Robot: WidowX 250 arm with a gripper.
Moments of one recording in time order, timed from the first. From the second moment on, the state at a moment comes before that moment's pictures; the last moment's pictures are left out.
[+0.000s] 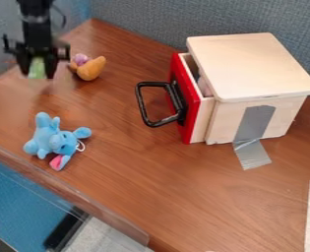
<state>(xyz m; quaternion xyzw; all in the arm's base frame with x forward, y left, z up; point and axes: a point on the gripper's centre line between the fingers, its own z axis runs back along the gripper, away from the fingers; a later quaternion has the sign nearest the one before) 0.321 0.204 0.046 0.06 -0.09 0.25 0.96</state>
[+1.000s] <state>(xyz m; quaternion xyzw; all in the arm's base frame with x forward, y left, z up) 0.247 -0.035 0.036 0.00 -0.07 0.00 1.00</state>
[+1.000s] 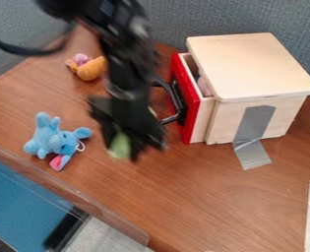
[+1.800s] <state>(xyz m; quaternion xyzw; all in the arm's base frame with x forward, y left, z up) 0.231 -0.071 0.006 0.01 -0.02 -0.04 1.00</state>
